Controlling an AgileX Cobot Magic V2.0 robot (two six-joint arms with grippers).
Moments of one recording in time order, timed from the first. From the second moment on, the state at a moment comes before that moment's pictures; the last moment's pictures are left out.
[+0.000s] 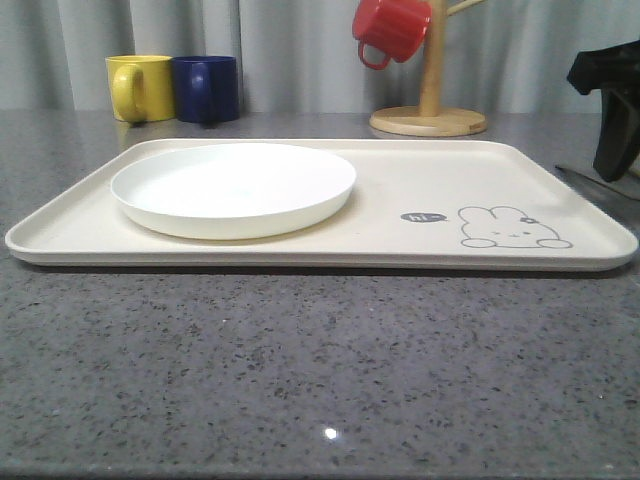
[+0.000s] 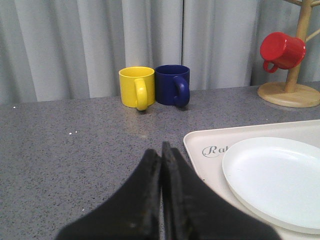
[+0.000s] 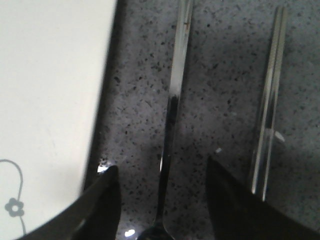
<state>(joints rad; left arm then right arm) -0.15 0.42 -0.41 -0.33 0.14 0.35 0.10 1.54 -1.13 0.03 0.77 -0.01</state>
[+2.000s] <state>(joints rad) -0.15 0.42 -0.41 -0.33 0.14 0.35 0.54 1.61 -1.31 -0.21 0.75 0.74</state>
